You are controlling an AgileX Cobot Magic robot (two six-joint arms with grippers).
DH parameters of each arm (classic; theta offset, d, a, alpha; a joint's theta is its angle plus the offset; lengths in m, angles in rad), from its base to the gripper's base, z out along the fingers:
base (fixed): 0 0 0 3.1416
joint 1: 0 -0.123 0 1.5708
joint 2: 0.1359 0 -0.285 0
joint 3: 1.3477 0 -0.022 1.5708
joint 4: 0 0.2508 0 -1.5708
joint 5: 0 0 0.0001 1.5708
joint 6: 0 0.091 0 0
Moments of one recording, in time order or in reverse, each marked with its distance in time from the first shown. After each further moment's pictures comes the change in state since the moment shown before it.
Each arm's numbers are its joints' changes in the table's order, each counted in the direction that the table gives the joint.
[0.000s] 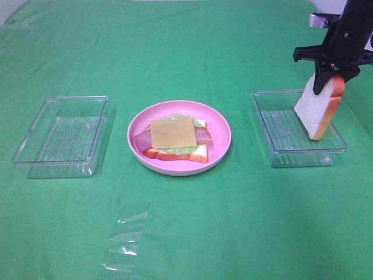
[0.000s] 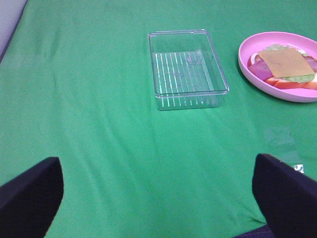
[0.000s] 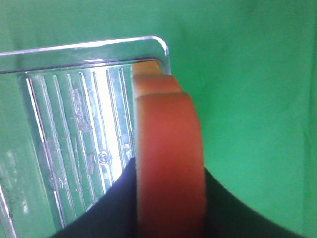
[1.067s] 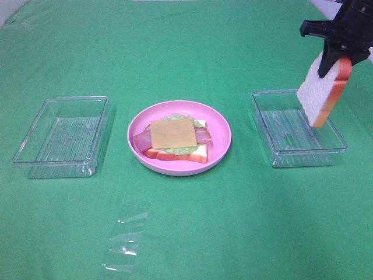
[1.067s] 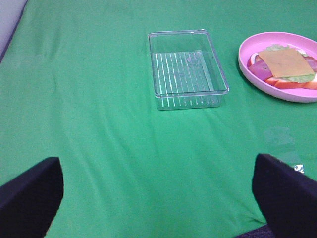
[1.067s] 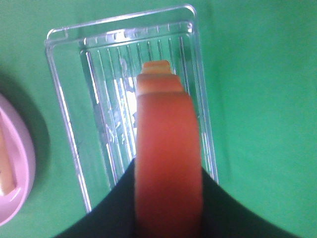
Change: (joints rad) left arm 0.000 0.000 0.000 0.000 0.000 0.000; right arm 0.000 -0.225 0.162 0.108 0.000 0.019
